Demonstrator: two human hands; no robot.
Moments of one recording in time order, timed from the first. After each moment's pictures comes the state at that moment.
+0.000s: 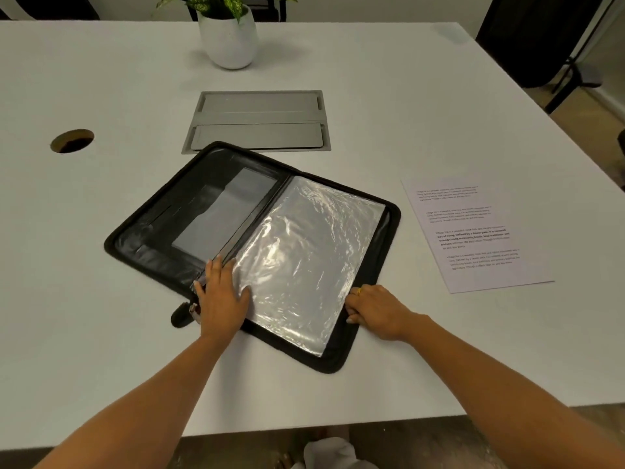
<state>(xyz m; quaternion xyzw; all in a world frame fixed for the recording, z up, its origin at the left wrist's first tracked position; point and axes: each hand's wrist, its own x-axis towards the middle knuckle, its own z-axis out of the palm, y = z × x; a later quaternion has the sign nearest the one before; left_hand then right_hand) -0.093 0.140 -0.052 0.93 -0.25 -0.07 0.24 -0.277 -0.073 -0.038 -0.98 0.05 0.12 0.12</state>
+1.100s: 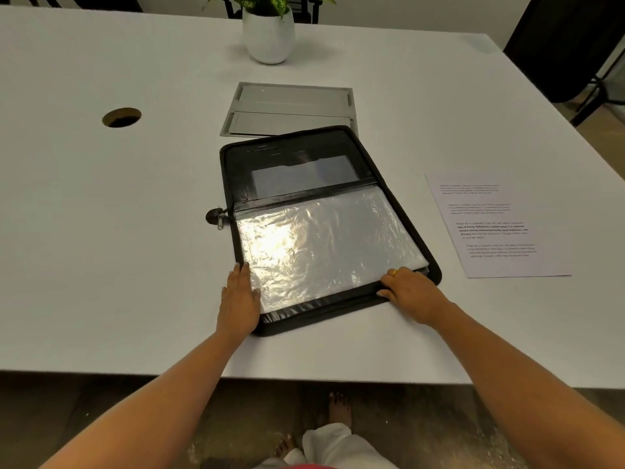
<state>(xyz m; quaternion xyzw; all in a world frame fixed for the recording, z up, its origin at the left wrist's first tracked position) -0.131 0.201 -0.063 0.92 -0.21 -0.16 0.28 -0.303 -0.060 -0.028 -0.97 0.16 0.14 0.06</state>
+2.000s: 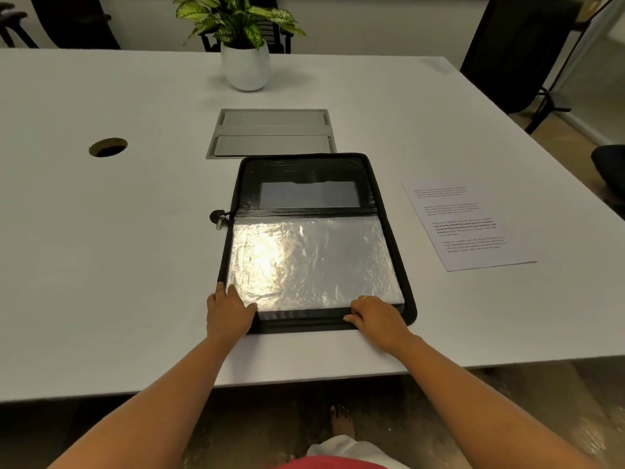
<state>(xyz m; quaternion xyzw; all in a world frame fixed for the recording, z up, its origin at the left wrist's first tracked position) -0.127 0.207 -0.039 0.95 -0.19 -0.20 0.17 -0.313 0.016 -0.038 -0.94 0.26 0.07 0.20</state>
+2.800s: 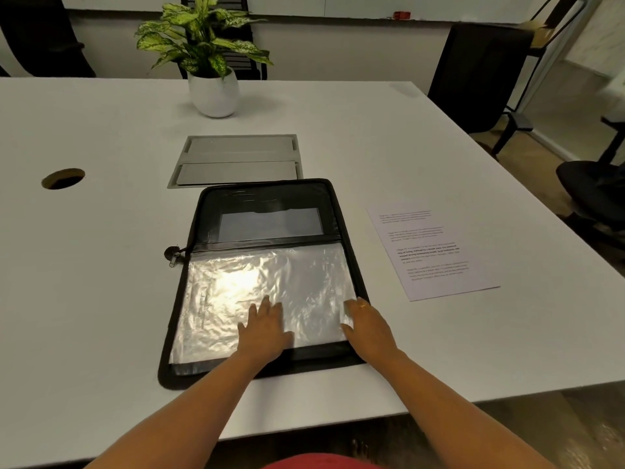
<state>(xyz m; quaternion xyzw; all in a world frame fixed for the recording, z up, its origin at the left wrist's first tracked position) -0.184 0.089 -0.027 0.90 -0.35 -0.25 0.07 -0.328 -0.049 -0.028 -0.91 0.34 0.00 0.23</state>
